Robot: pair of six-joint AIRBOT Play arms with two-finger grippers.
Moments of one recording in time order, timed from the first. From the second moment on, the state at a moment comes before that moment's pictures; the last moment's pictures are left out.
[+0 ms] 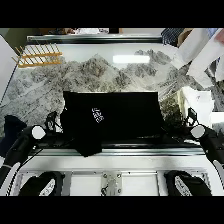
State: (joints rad) left arm -0.05 -0.85 0.46 1.24 -1.08 -1.72; right arm -0.15 -0.86 0.44 -1.21 0.86 1.84
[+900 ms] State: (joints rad) left arm -0.05 -1.22 1.01 1.29 -1.18 -1.59; right arm -0.17 -1.16 0.95 -1.39 1.12 1.78
